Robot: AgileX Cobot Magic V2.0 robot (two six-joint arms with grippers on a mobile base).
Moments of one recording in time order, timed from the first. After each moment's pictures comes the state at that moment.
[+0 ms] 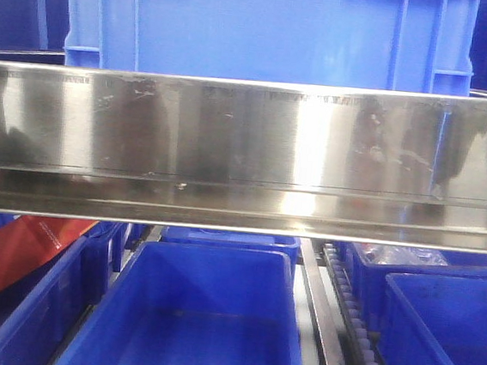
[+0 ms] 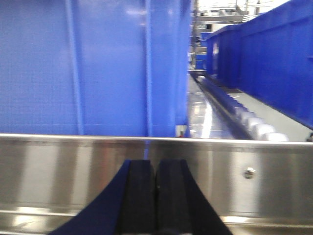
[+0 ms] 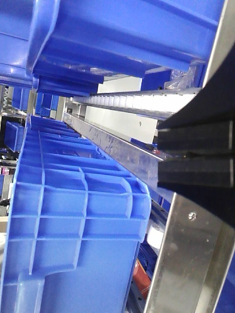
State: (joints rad) left arm 0.11 0.01 0.00 -0.02 0.07 0.05; right arm 0.21 0.17 -0.35 0.28 0.37 -0.32
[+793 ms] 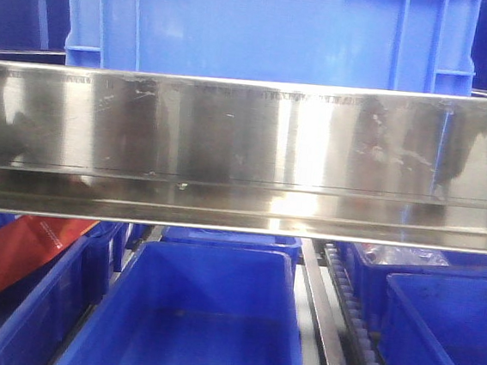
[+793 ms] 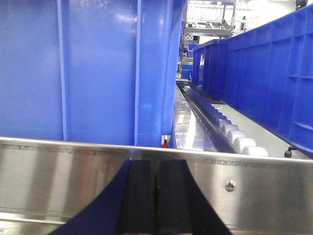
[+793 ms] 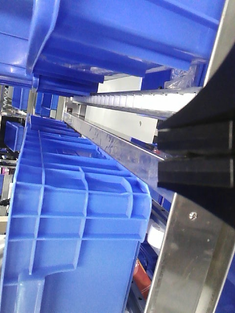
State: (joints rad) left arm 0.08 0.00 0.00 -0.02 0.04 -0.01; right arm 0.21 0.17 -0.35 0.28 0.37 -0.32
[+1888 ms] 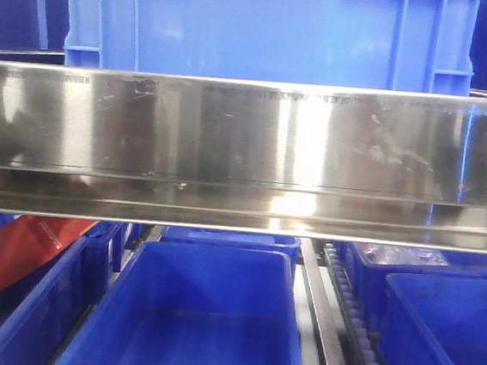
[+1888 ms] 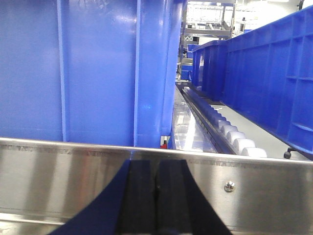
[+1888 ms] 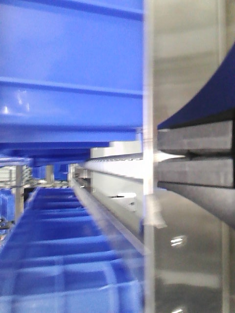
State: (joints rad) left arm 0.08 0.00 0.00 -0.02 0.03 -0.02; right arm 0.00 0.01 -0.01 0.15 0.10 -0.10
